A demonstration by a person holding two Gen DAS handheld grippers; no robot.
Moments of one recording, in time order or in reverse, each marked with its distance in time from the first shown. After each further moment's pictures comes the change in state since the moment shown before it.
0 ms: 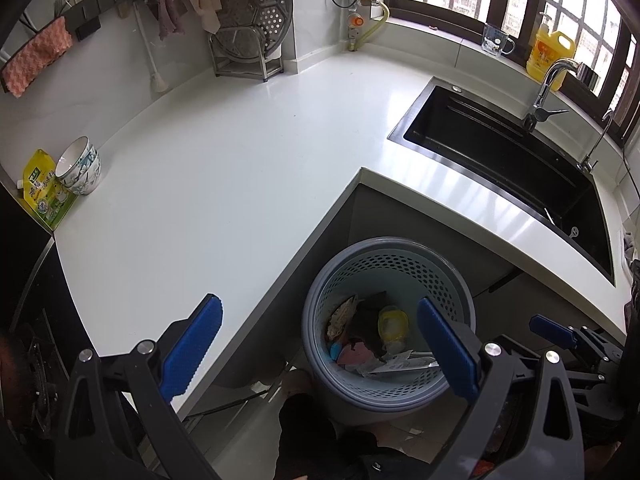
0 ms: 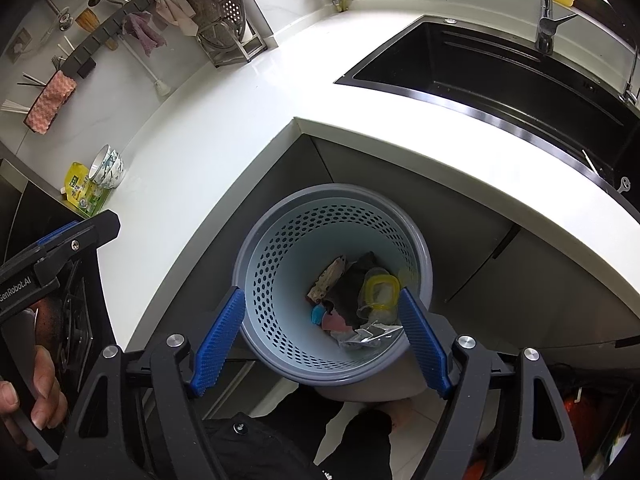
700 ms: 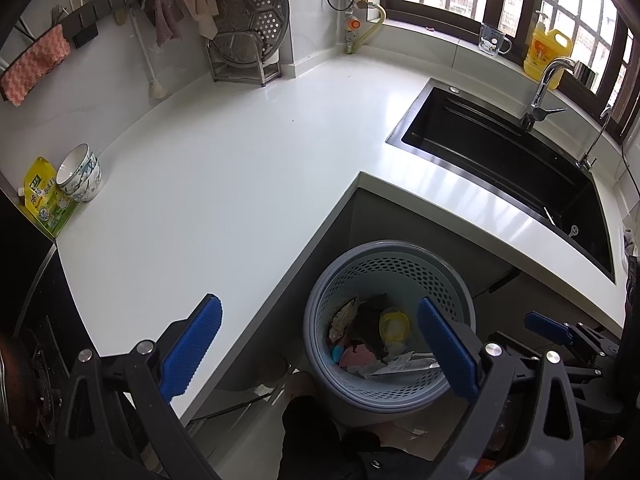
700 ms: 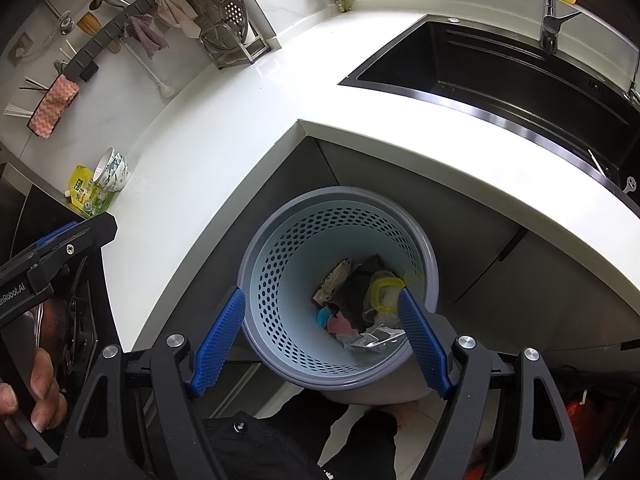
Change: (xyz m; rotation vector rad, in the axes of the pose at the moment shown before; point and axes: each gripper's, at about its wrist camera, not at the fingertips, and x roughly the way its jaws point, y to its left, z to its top) left arm -0.005 -0.001 0.003 0.013 -0.004 0.008; right arm 0.003 -0.005 0.005 0.000 0.000 0.027
